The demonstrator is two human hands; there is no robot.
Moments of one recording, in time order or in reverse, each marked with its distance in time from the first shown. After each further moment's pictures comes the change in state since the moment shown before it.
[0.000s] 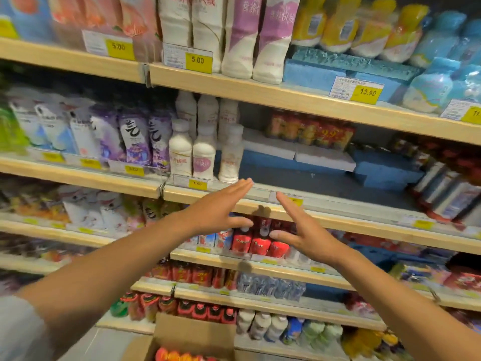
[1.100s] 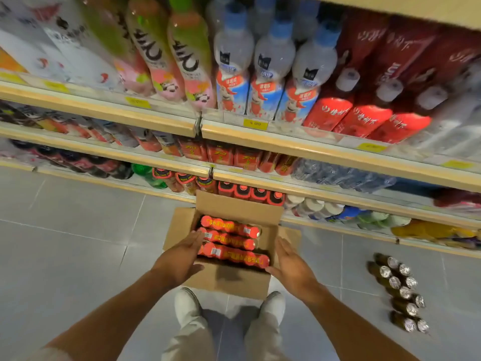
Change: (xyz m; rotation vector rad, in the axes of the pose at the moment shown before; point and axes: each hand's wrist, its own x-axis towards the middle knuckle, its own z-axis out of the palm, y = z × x) left_hand -0.310 -0.186 0.366 -0.106 -0.647 -0.562; right_hand -0.089 0.131 0.469 0.008 -0.557 0.447
